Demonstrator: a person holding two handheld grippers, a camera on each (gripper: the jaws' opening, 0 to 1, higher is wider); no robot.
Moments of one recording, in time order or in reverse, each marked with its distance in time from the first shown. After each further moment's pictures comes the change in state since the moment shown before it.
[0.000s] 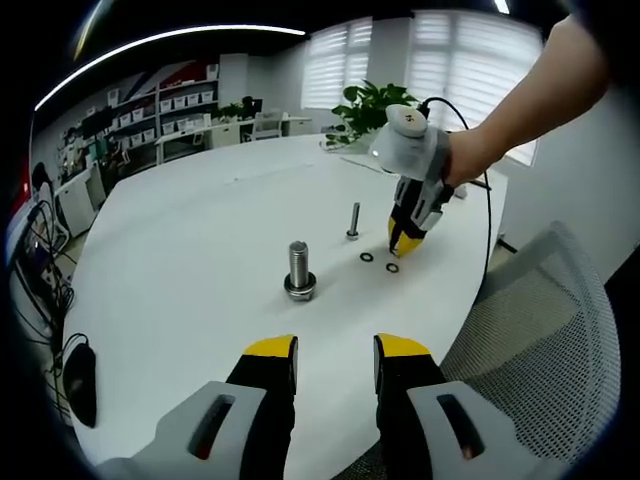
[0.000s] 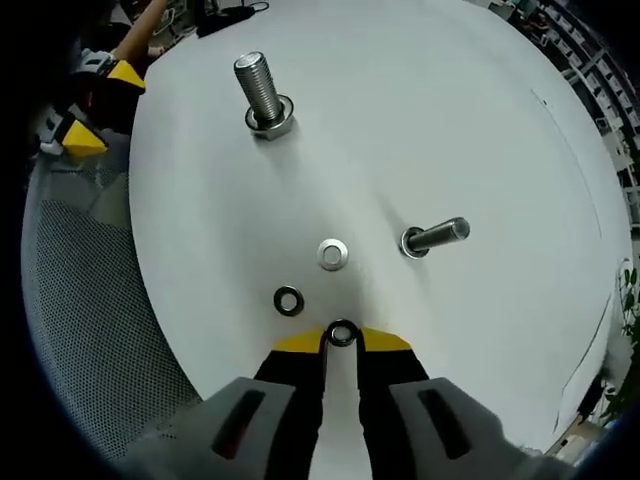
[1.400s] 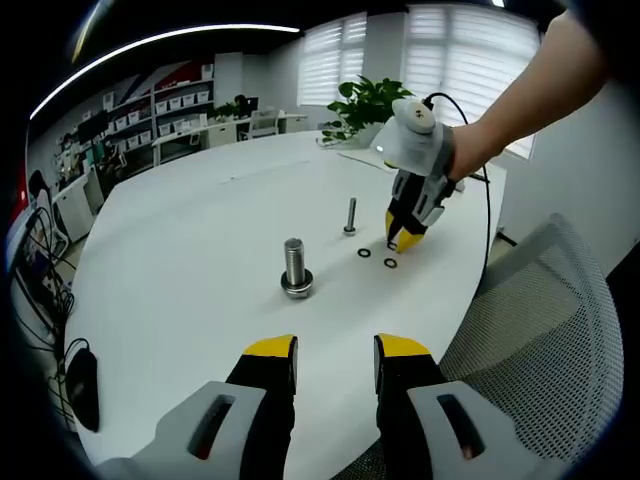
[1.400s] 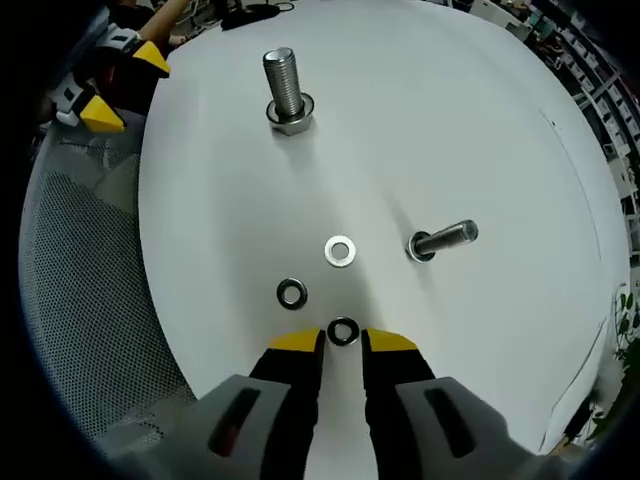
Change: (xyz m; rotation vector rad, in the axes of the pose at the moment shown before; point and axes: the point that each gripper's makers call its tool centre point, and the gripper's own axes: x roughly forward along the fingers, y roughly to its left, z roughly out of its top) left arm 0.002 -0.003 -0.001 0.028 0.019 -0.002; right arm 0.003 0.001 0.000 -0.110 -0.015 -0.001
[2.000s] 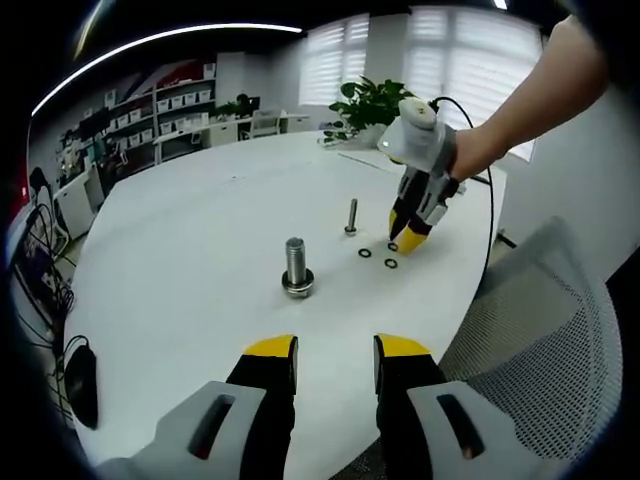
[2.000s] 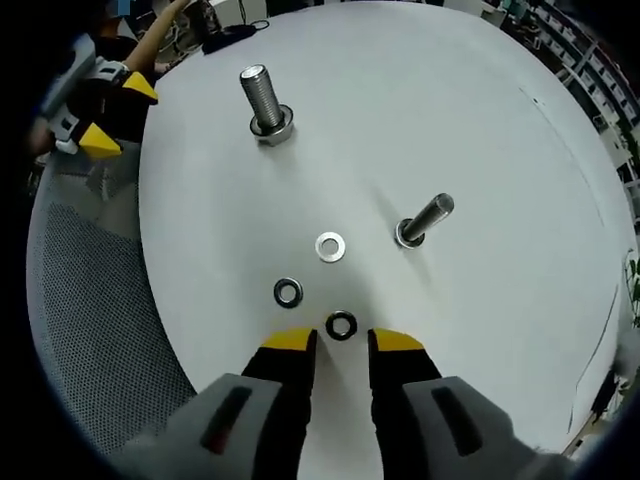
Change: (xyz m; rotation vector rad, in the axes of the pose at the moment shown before) left arm 0.000 0.001 0.000 -0.013 -0.001 0.001; right arm -0.002 -0.004 -0.006 0.127 -0.069 0.019
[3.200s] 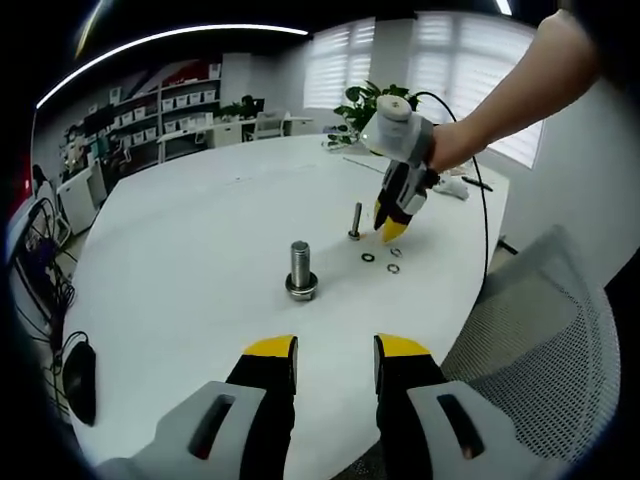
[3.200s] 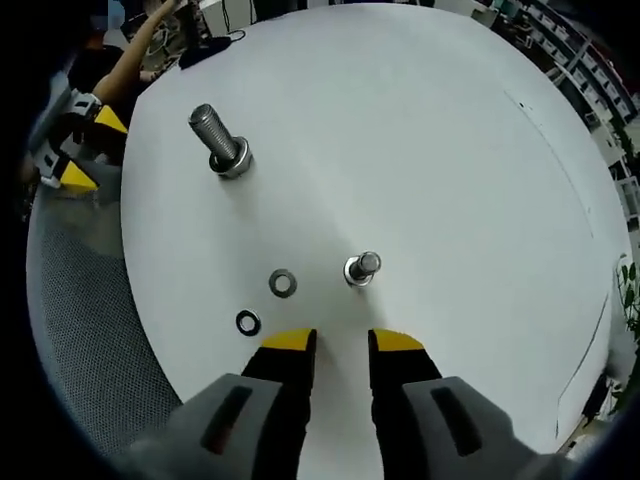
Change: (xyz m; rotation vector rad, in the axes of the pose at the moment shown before) left arm -0.002 0.002 0.002 -0.023 -0.020 0.003; right arm -0.005 -0.027 0.020 0.023 0.001 -0.026
